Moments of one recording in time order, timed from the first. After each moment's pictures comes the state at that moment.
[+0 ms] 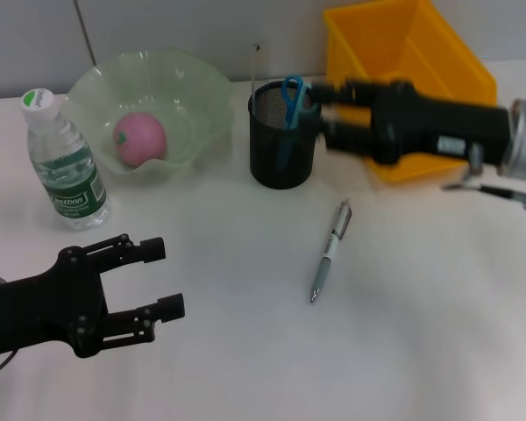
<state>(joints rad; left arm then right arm) -0.41 -2.06 0.69 0.59 1.89 1.84 -1.19 0.47 2.01 -1.13 -0.75 -1.36 -1.46 1.45</state>
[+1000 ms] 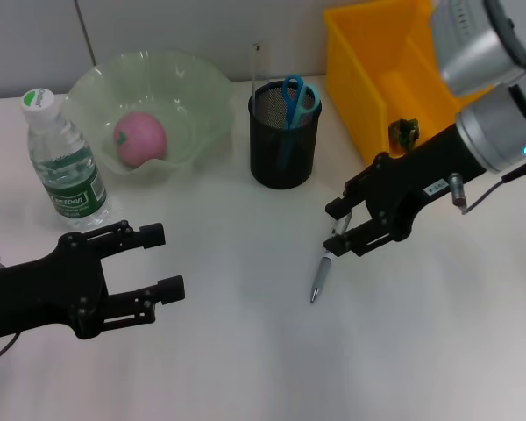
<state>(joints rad) -0.43 -2.06 0.68 0.59 1.89 1.83 -1.24 0.75 1.98 -1.11 -0.94 -2.23 -1.62 1.81</state>
